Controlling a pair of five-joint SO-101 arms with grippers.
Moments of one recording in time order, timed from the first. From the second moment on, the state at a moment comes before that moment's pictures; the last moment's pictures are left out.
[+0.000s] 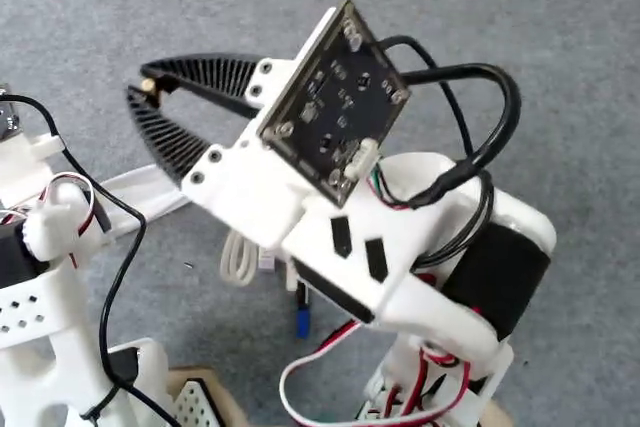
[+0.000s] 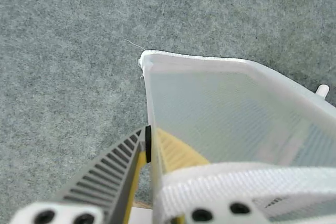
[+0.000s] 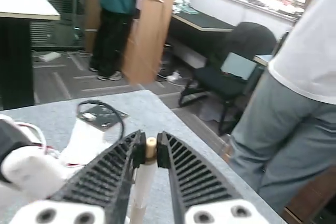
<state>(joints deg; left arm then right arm) -22.9 -44.4 21.0 99.3 9.4 -53.6 -2.5 -73.6 90.9 12.3</state>
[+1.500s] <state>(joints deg) -22.9 -44.4 21.0 99.2 9.4 -58.6 -2.5 -62.9 93.8 20.3</state>
